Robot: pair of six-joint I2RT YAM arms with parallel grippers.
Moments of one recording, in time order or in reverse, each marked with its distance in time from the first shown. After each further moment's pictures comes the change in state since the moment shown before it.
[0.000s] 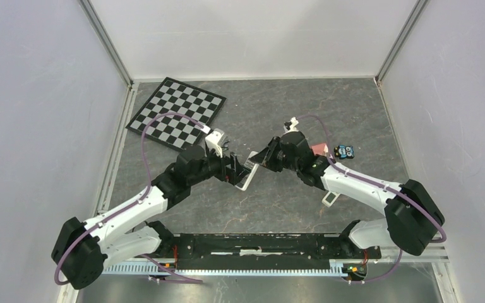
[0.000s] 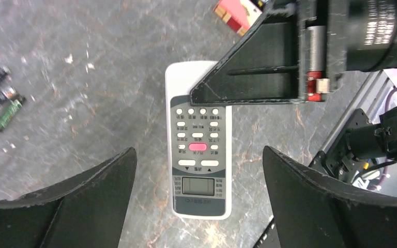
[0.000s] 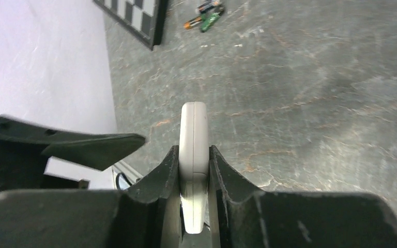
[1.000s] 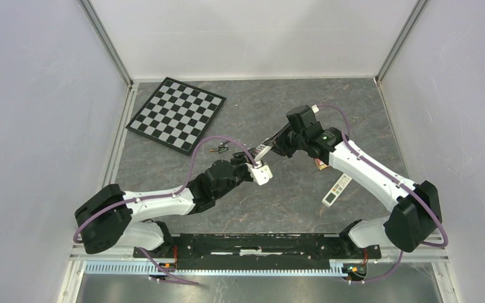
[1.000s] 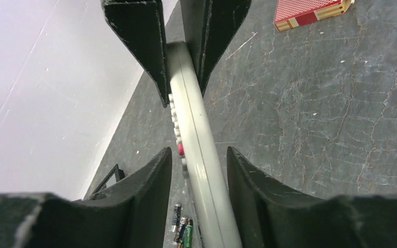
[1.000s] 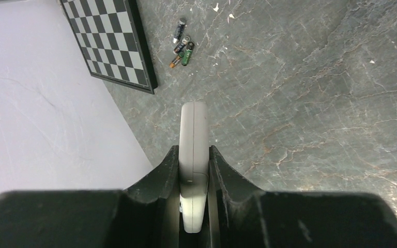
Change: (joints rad) left arm -0.308 0.290 -0.019 0.537 -0.388 1.098; right arm -0.127 0.029 0.381 -0.627 0.065 0.263
